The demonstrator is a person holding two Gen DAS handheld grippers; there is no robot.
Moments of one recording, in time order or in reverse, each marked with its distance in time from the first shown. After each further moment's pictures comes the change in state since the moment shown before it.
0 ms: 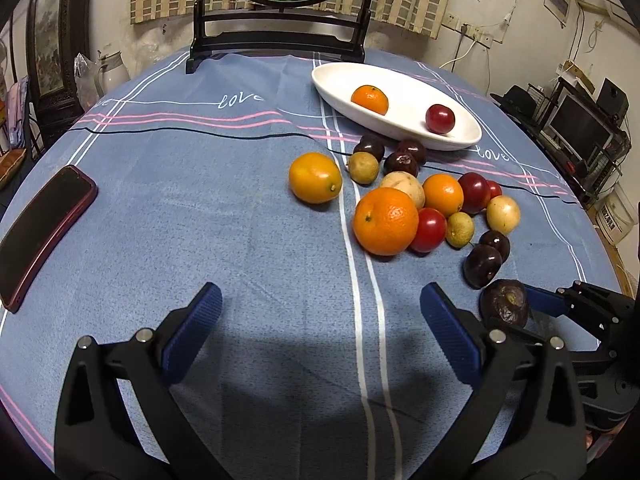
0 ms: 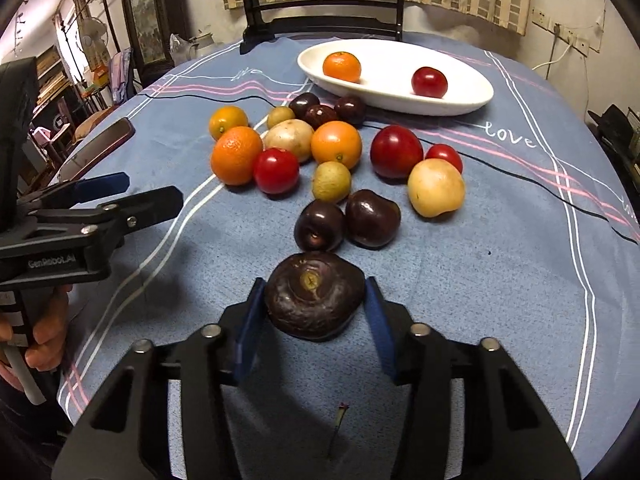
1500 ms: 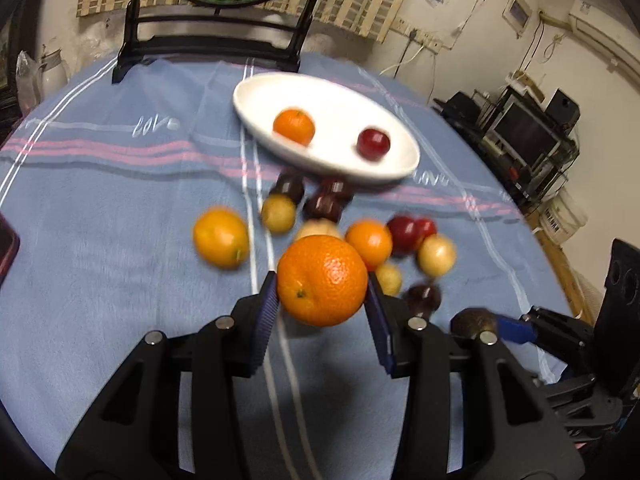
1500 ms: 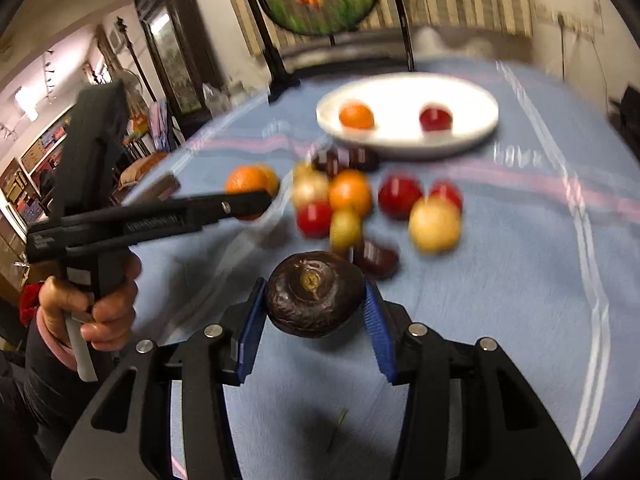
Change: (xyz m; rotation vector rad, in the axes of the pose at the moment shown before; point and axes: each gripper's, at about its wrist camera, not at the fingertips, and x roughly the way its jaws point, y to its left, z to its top) left arm 0.017 -0.025 0.051 0.013 0.002 -0.260; right arm -0.041 -0.032 0.015 0.074 -0.166 0.209
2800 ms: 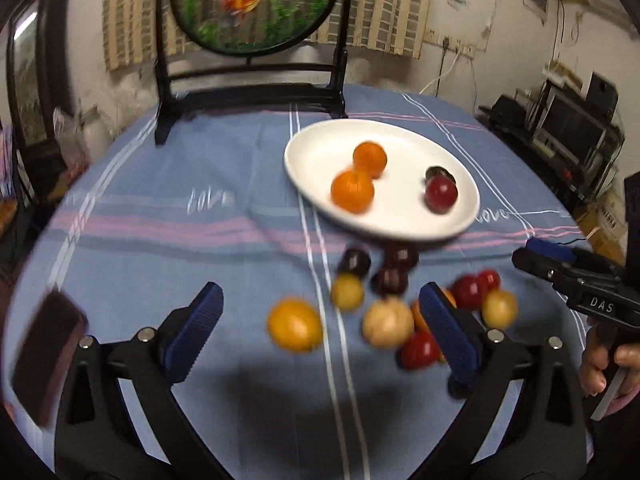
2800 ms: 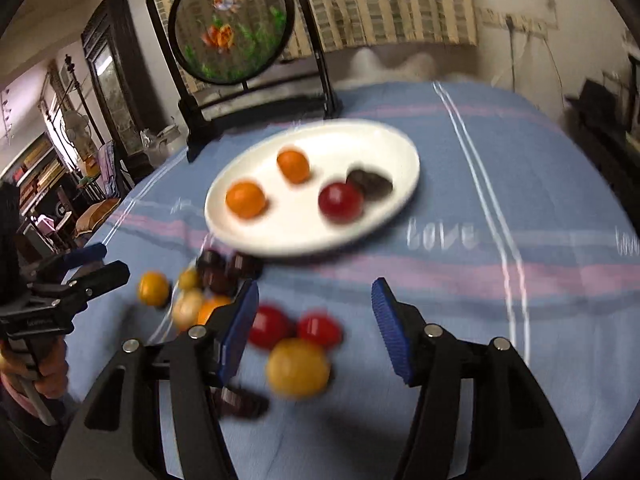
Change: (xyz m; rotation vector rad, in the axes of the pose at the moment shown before) left arm -0.004 0.009 0.033 0.070 -0.085 0.226; right arm 0.027 -0.081 0.053 0.129 -0.049 -0.145
